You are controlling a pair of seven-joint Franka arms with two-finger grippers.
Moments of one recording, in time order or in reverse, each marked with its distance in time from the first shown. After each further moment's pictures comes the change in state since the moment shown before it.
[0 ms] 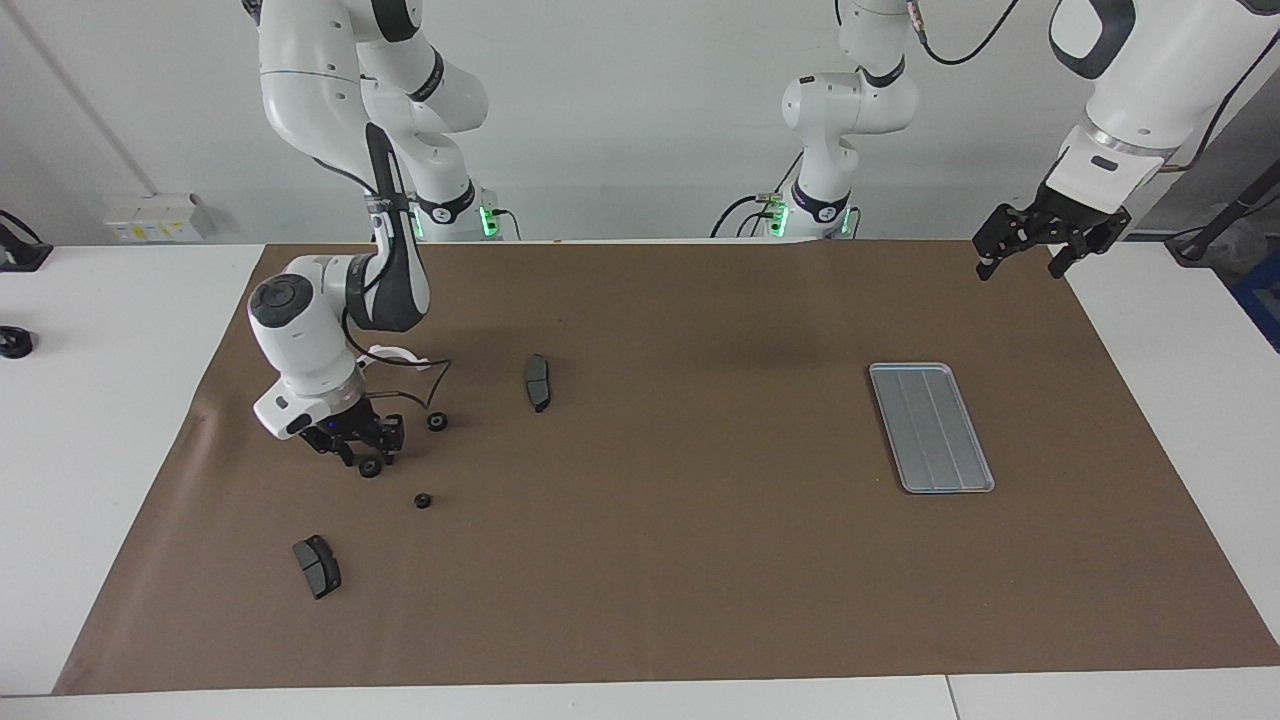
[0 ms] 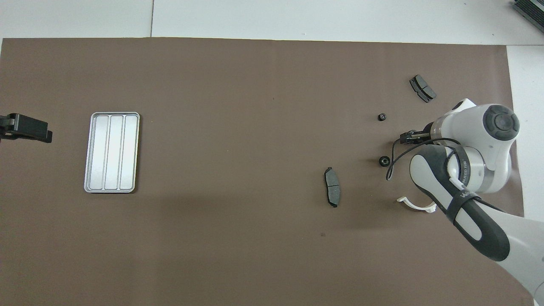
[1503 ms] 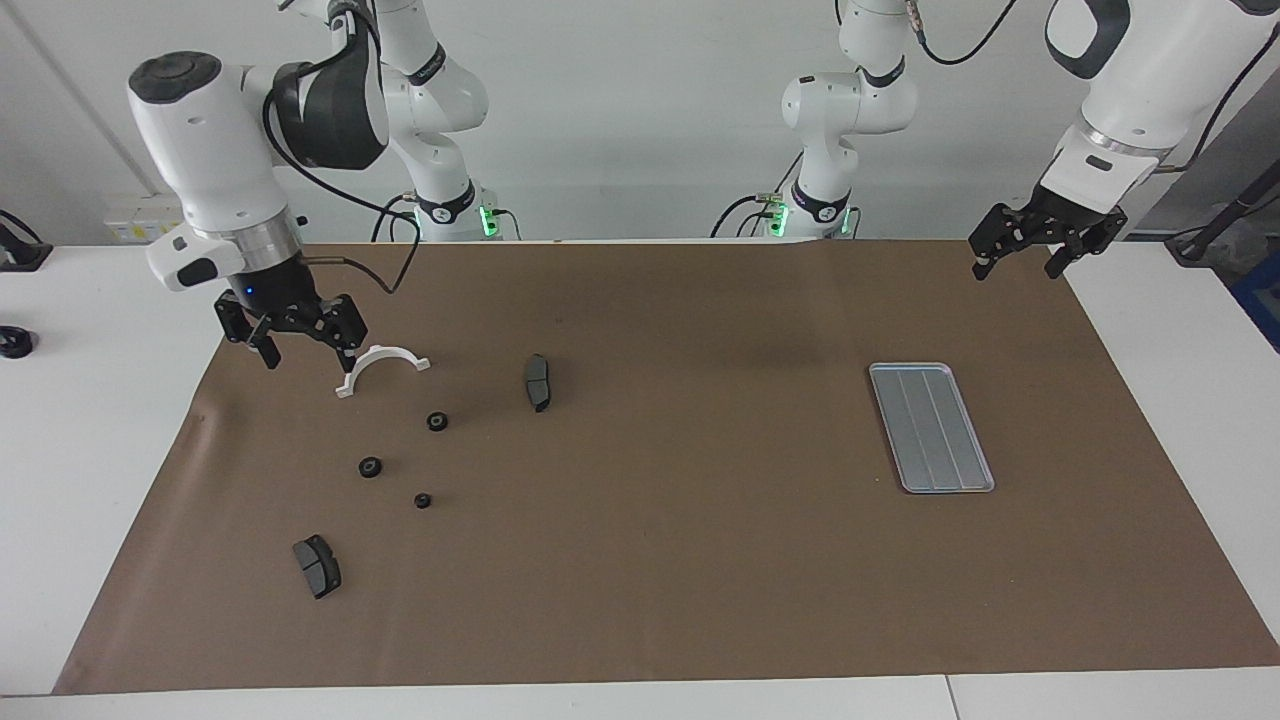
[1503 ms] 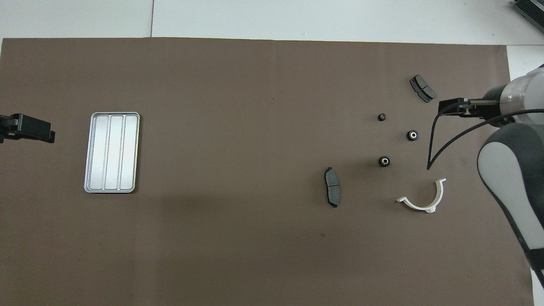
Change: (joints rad) left arm -0.009 0.000 -0.001 0.000 0.000 0.000 0.002; right arm 0.038 -0.256 -0.001 0.235 -0.003 -0.398 0.129
